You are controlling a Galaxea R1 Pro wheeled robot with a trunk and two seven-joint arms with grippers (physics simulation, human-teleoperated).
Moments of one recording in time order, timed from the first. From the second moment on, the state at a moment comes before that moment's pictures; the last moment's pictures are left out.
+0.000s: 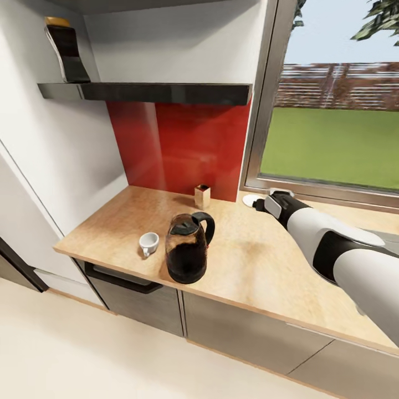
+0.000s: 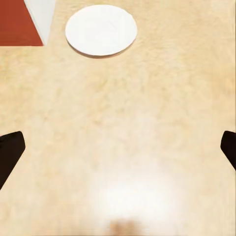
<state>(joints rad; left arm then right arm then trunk) 0.11 0.26 -0.01 -0.02 0.65 -0.35 -0.28 -1.53 0.04 -1.75 -0.09 1.57 0.35 -0.24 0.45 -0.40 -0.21</state>
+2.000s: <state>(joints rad) 0.11 0.24 0.00 -0.02 0.65 -0.35 -0.23 -1.53 -0.01 -1.73 -0.08 1.64 0.27 -0.10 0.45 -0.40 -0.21</state>
